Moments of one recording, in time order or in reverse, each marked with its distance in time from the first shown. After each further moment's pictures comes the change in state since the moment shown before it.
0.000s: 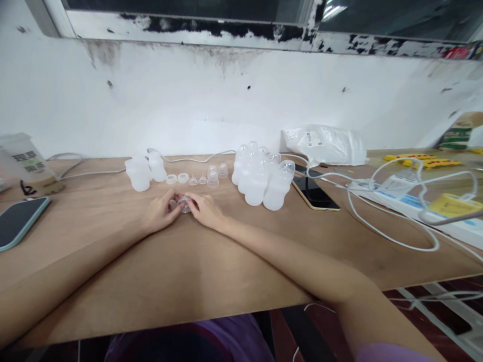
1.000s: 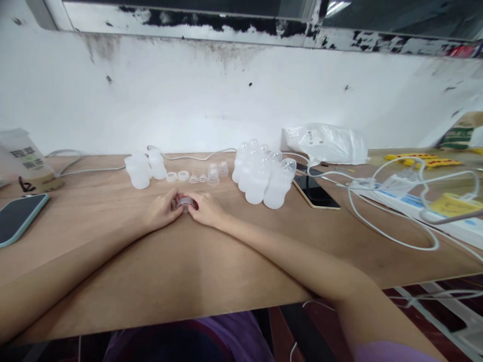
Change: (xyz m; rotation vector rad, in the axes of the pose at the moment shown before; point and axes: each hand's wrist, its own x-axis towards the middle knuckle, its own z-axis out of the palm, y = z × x) left_hand 0.002 0.001 0.002 -0.035 -0.070 -0.059; right_hand 0.001 0.001 0.000 0.021 -0.051 -0.005
